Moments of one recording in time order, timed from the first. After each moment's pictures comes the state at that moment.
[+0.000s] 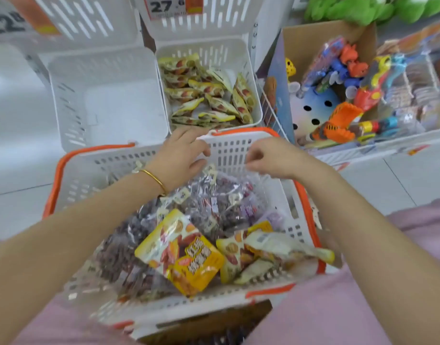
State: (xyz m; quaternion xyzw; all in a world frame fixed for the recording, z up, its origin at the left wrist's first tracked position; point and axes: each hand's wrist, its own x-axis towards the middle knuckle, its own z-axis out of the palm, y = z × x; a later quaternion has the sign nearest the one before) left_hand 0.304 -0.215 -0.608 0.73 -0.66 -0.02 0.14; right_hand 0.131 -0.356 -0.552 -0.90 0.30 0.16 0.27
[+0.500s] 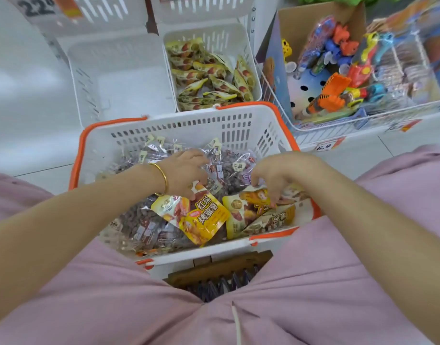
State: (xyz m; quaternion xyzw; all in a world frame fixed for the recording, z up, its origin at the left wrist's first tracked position) left_hand 0.257 -0.148 -0.605 0.64 -0.72 -0.17 -0.22; right_hand 0.089 -0.271 -0.542 -0.87 0.15 0.46 0.06
